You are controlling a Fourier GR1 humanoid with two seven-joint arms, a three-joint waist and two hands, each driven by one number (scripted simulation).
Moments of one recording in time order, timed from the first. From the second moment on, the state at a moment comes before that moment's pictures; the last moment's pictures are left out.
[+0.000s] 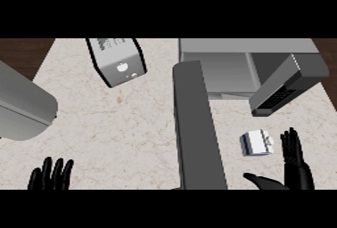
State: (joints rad) left arm 0.64 0.04 -0.25 -2.04 0.17 -0.03 -0.47; right arm 0.14 -0.04 -0.22 -1.24 0.02 0.00 -0.63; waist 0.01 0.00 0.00
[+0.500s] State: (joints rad) left arm 0.67 0.06 -0.26 -2.01 0.19 -0.04 -0.53; right arm -0.01 -0.11 -0.29 -0.85 0.02 0.02 -0.88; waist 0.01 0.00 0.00
